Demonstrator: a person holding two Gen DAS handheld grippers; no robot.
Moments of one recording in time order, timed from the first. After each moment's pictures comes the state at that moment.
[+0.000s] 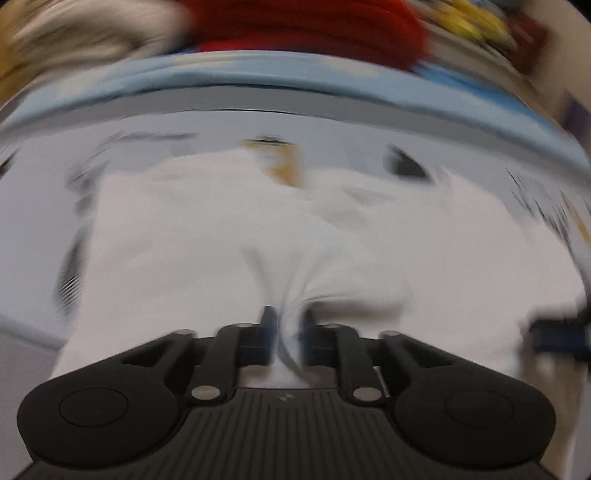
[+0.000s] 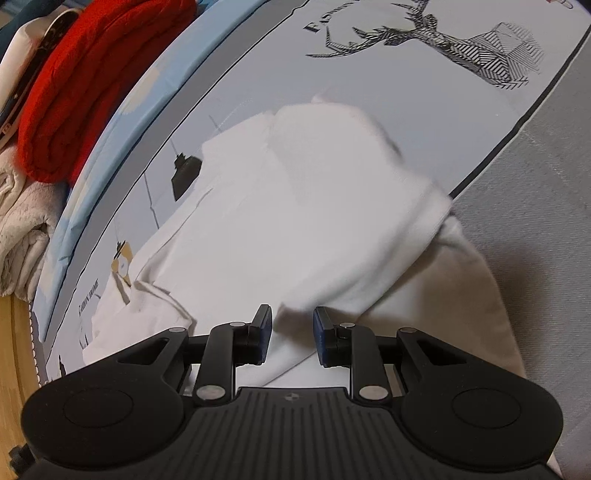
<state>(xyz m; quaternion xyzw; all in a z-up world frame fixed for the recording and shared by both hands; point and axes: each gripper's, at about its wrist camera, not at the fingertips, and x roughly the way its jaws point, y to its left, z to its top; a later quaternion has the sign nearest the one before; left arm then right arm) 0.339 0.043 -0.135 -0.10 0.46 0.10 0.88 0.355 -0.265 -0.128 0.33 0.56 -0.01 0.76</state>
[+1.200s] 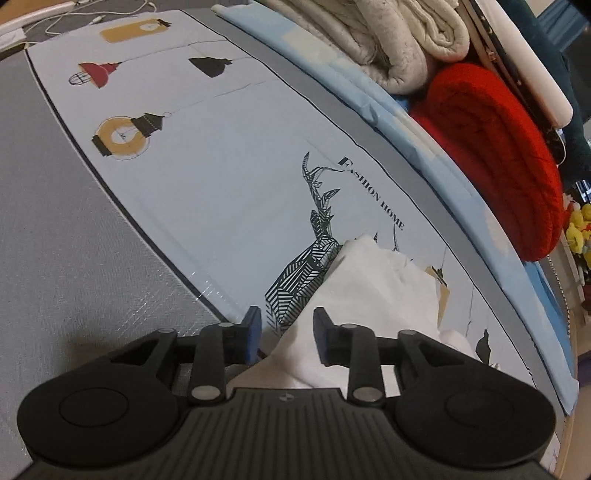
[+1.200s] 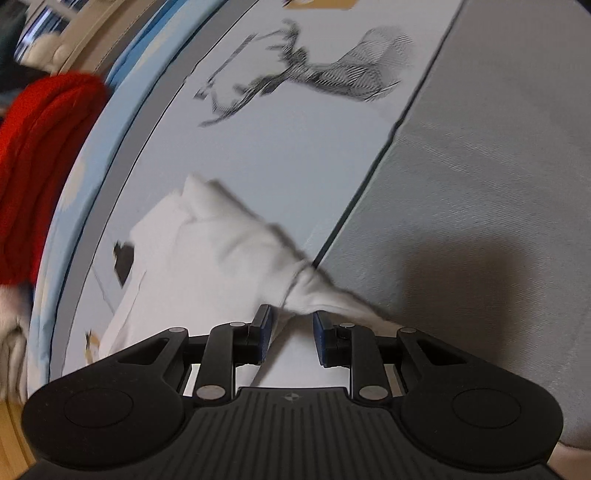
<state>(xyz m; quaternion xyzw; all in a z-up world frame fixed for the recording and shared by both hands) 0.269 0.217 -0.103 -0.37 0.40 0.25 0.80 0.332 -0.308 -0.126 0.40 0.51 -0.16 0.75</state>
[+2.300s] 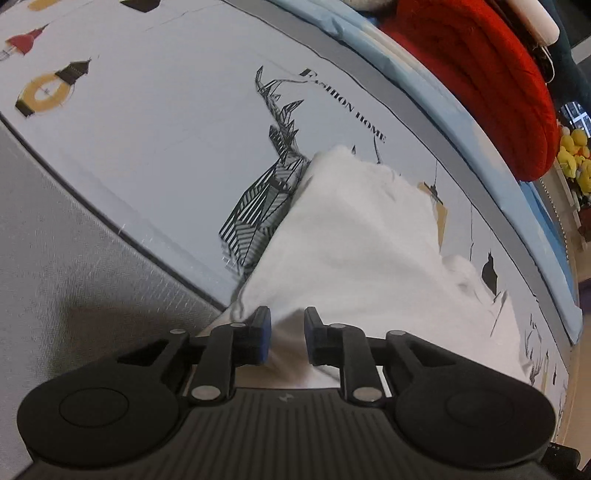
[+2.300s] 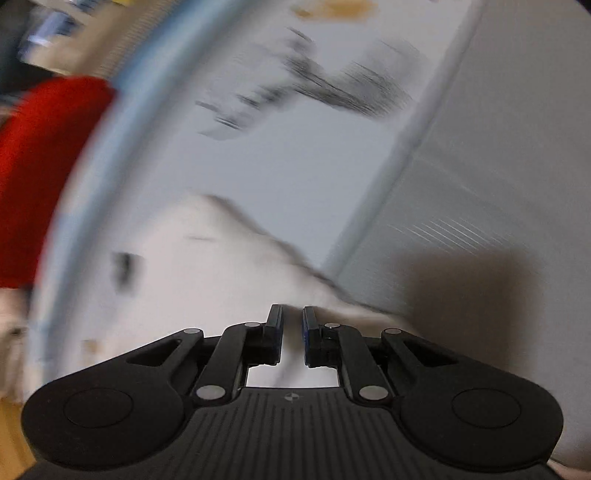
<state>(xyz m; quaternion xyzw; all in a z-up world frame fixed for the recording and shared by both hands) 0.304 0.194 -0.132 -0.34 0.49 0.17 0.79 0.343 -0.317 -0.142 0.39 0.51 -0.16 0.75</state>
